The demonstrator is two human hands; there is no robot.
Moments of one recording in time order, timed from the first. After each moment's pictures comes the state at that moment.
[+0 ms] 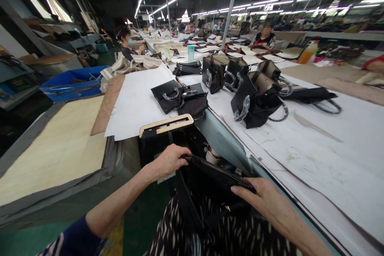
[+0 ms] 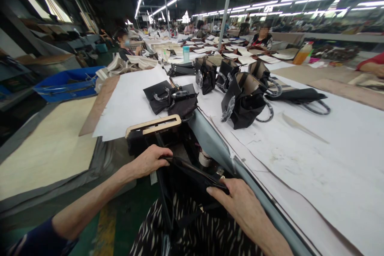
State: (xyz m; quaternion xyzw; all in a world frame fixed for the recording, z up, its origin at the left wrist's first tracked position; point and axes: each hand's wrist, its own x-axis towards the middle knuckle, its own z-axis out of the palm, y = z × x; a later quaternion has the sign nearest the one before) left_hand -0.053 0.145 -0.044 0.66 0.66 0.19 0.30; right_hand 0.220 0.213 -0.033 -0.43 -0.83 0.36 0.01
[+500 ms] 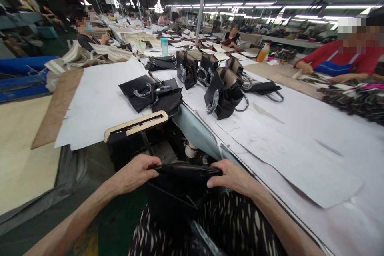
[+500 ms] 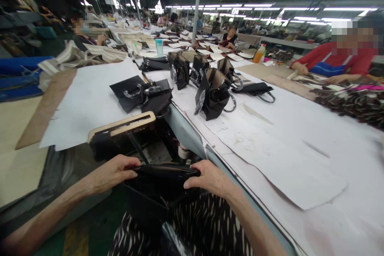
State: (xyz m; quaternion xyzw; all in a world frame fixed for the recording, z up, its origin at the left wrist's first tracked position) left_hand -0.052 0.125 -0.037 0.62 0.64 0.16 0.42; right_hand 0.230 0.240 -0.040 -0.37 -0.81 0.45 -0.03
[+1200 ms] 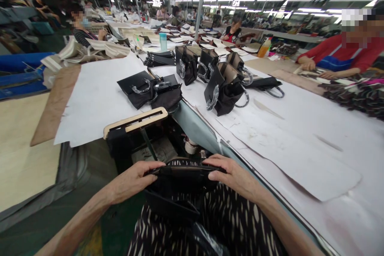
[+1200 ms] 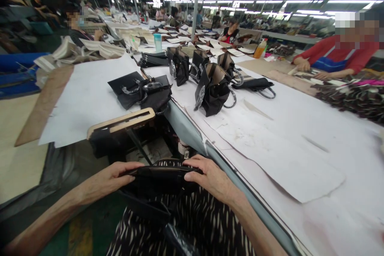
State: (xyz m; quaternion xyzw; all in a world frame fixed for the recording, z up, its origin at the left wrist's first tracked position) left_hand -0.039 0.107 -0.036 0.57 0.58 0.24 0.53; right_hand 0.231 0.223 -0.025 -0.32 -0.82 0.47 0.07
